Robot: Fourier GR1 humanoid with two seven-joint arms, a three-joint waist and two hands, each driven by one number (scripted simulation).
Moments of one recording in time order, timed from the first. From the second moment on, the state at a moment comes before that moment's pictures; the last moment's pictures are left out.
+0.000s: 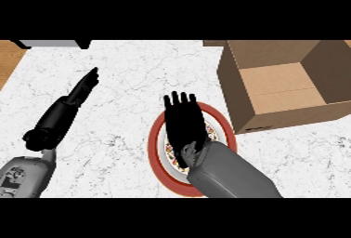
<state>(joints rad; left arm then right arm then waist) -0.23 0.39 -0.12 -1.52 0.01 -0.09 -0.08 -0.67 -0.01 0.67 -1.39 0.83 0.46 0.90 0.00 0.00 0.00</state>
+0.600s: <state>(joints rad) -0.22 0.33 -0.09 -1.55 -0.05 -0.12 -0.05 -0.61 -0.01 0.66 -1.29 0.91 0.40 0.85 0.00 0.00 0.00</state>
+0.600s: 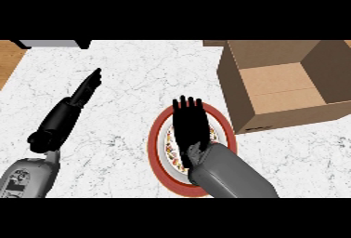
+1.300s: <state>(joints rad) -0.22 0.31 -0.03 -1.56 -0.07 -0.18 -0.05 -0.61 -0.02 0.66 -1.16 0.97 0.30 0.65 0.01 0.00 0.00</state>
